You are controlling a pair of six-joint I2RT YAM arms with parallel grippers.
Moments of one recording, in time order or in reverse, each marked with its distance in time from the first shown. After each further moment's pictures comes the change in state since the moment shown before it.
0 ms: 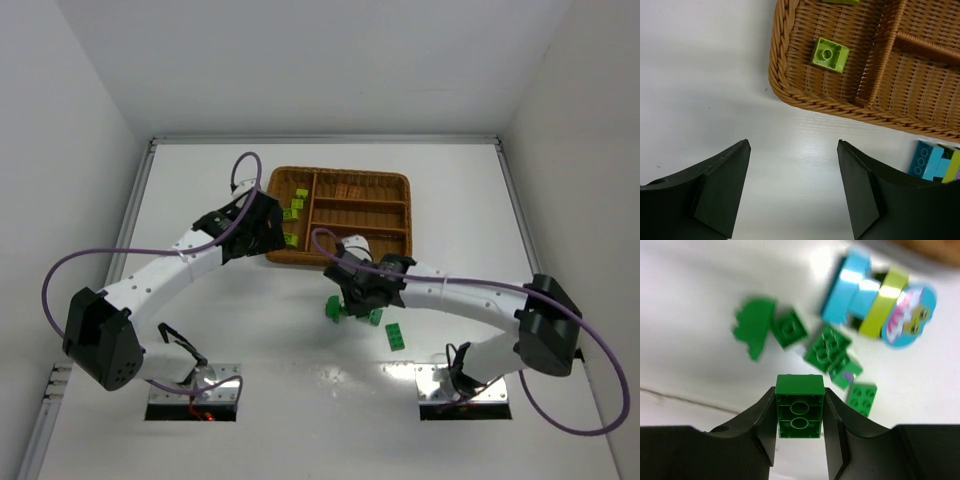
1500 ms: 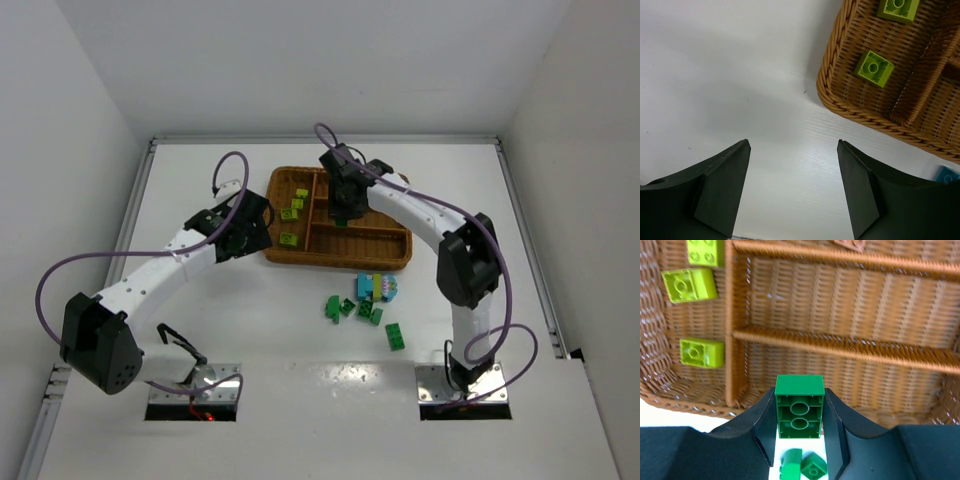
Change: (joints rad) left arm 0.052 -0.023 0.000 -0.102 -0.099 -0.071; right arm -0.441 0.561 0.769 -0.029 -0.078 -0.137
